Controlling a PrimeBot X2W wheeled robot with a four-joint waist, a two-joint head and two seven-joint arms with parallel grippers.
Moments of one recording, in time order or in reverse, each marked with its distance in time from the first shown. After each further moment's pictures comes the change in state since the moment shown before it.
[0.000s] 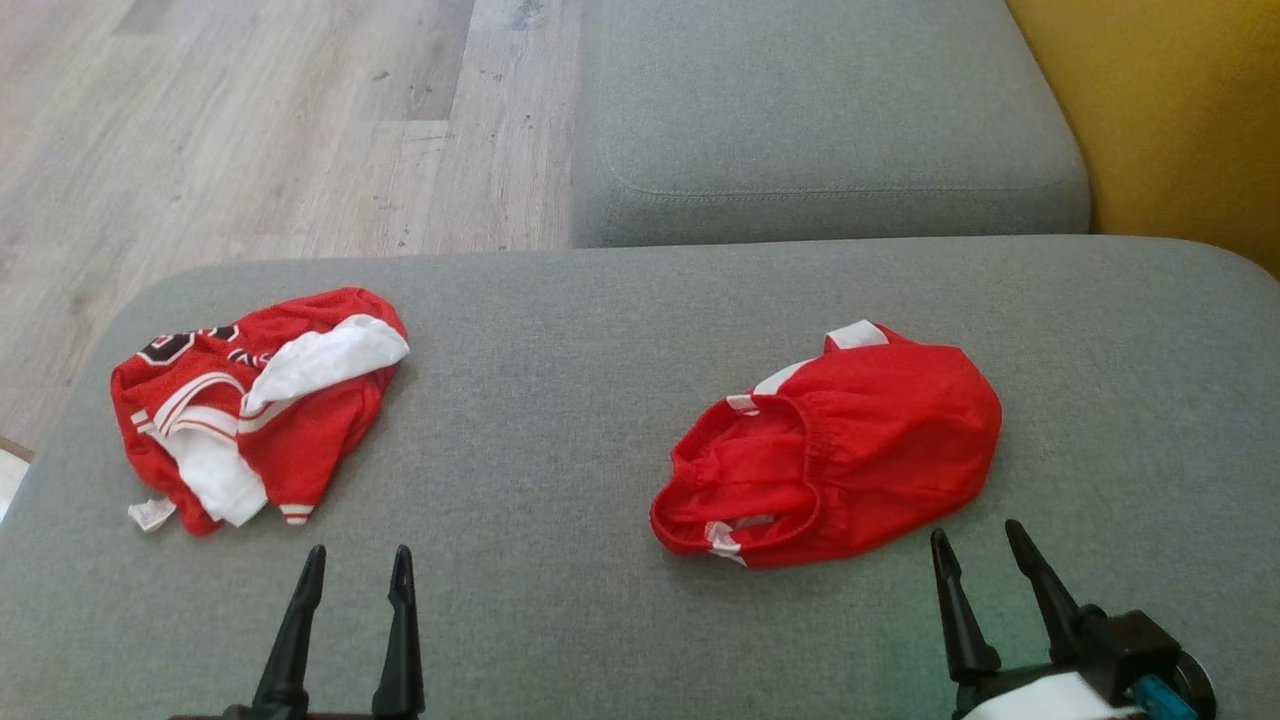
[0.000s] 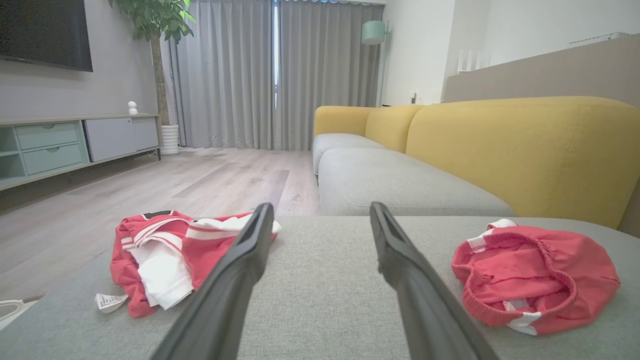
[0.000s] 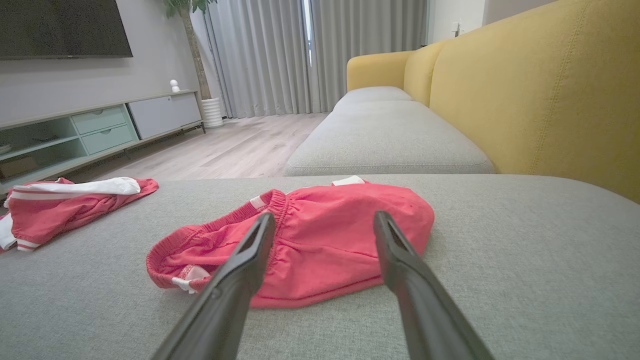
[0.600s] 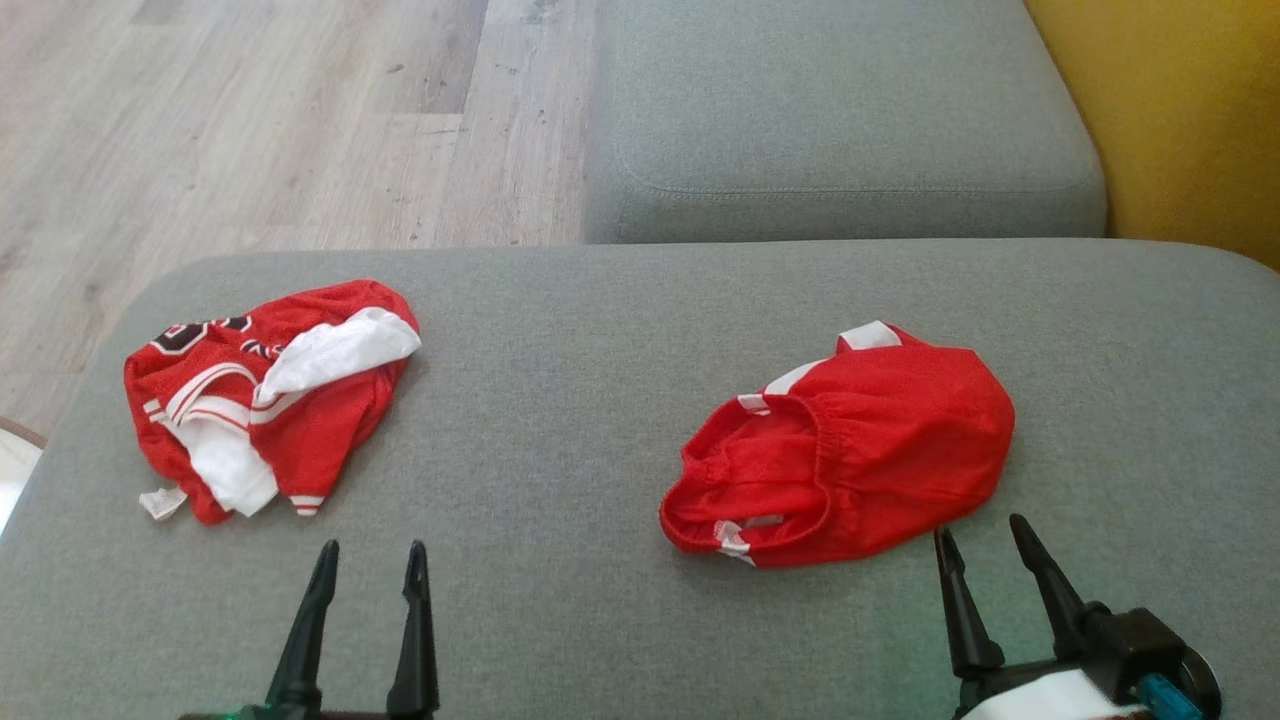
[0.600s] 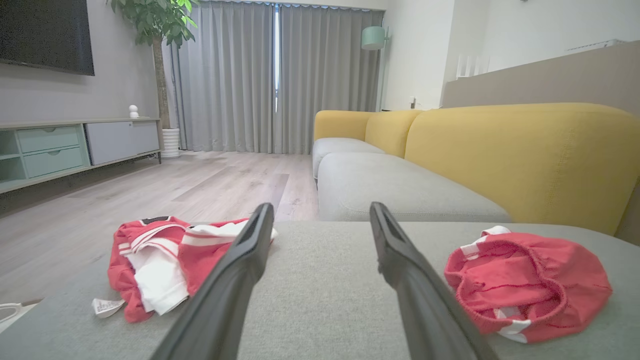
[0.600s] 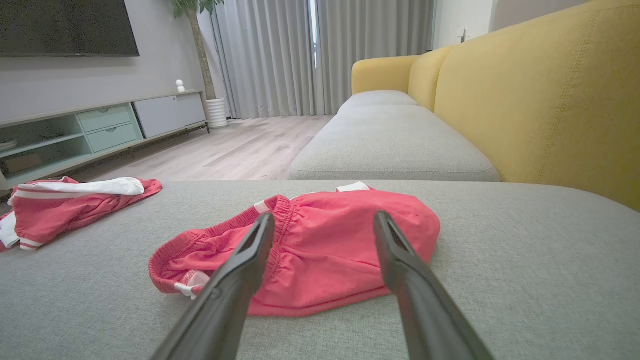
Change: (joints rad) left arm -0.019 0.090 -0.141 -0.049 -0.095 0.131 0.000; right arm -0.001 0.000 -0.010 -0.015 -0.015 0.000 0.000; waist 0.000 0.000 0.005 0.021
